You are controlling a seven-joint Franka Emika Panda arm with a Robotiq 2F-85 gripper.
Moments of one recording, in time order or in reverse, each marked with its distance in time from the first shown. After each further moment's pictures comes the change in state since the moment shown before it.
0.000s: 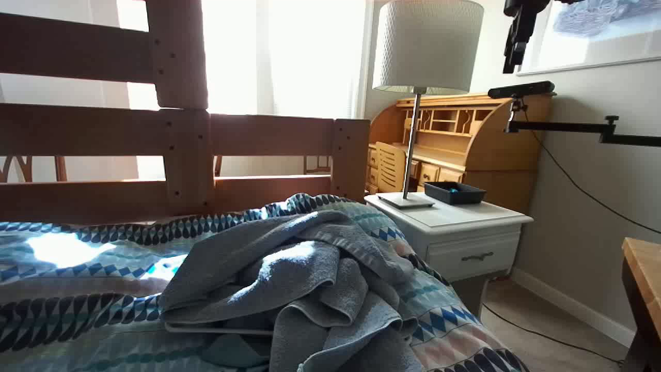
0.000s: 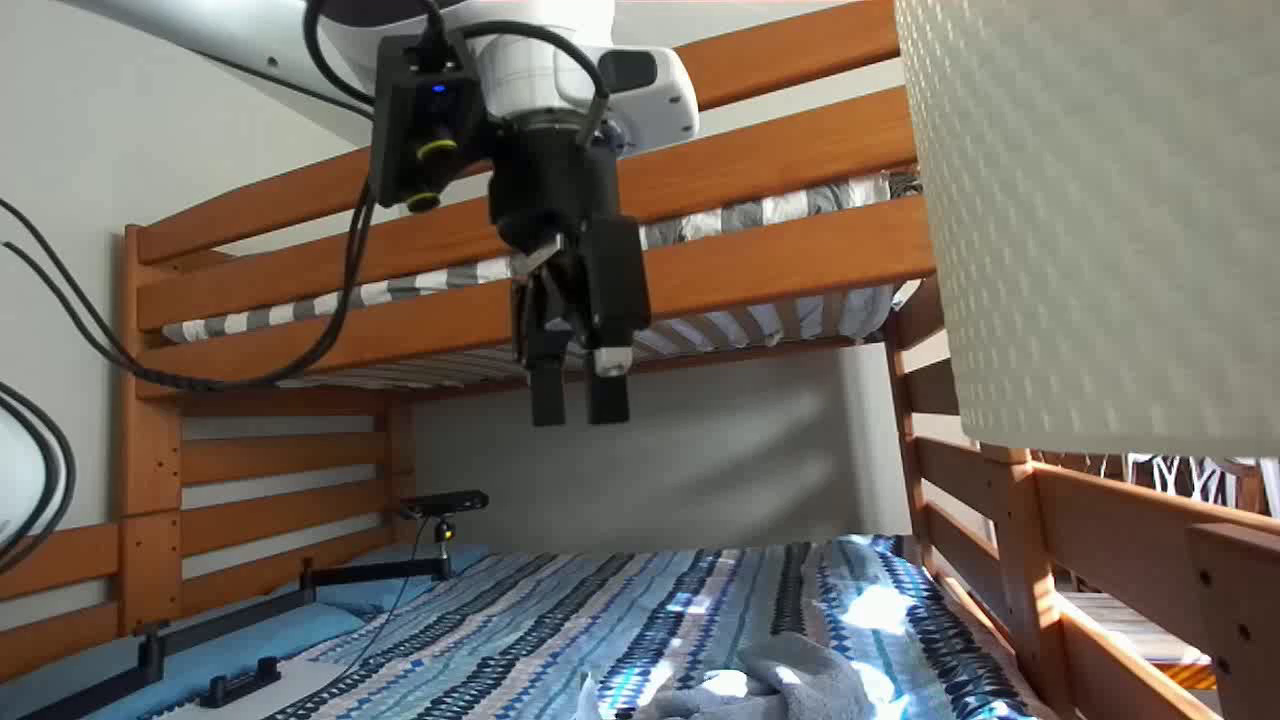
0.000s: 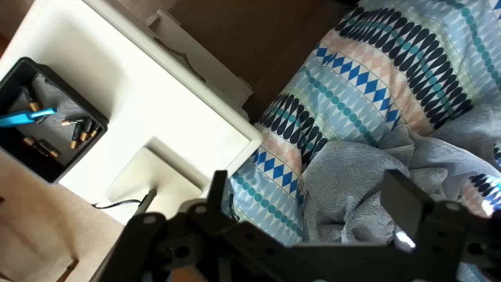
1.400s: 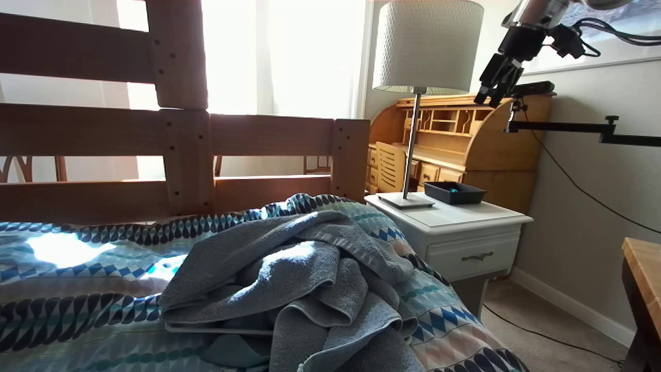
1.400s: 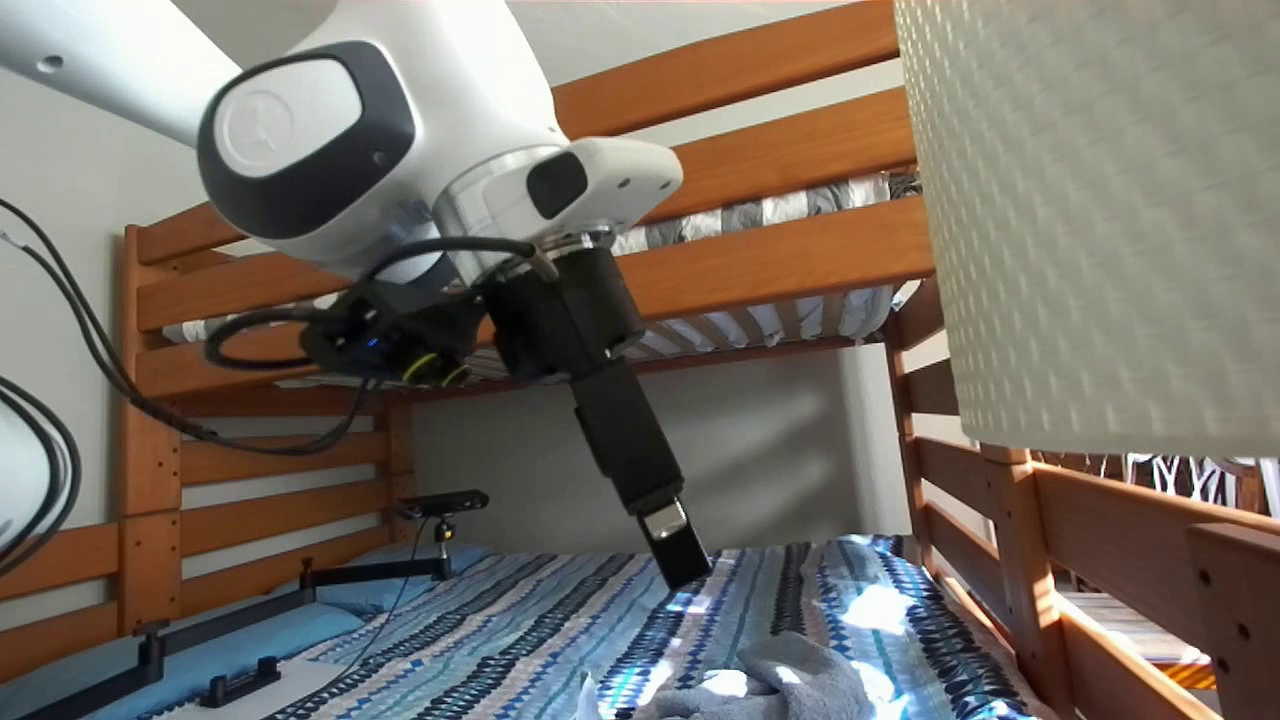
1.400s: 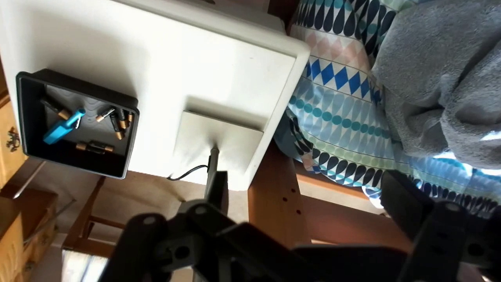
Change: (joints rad) arm -0.082 0.000 -0.002 -0.325 0.026 0.680 0.327
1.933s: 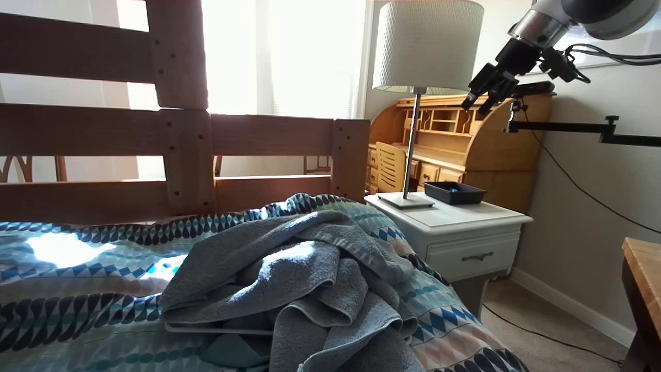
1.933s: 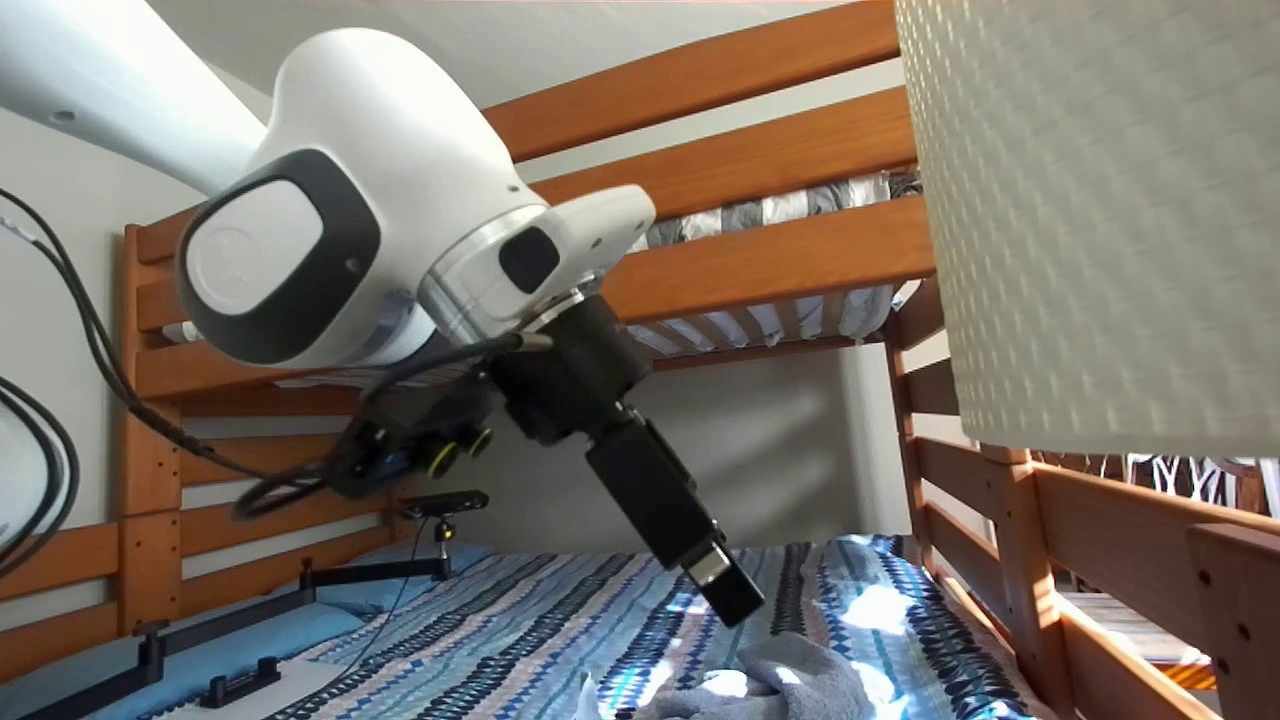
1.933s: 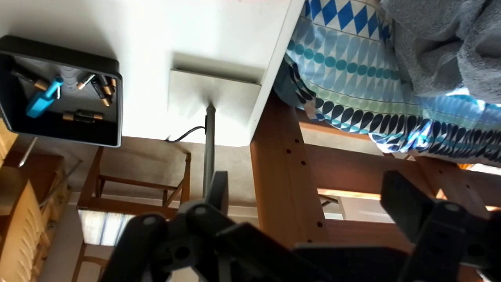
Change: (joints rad) arm 0.040 0.056 -0.030 -0.107 0.087 0.367 0.006
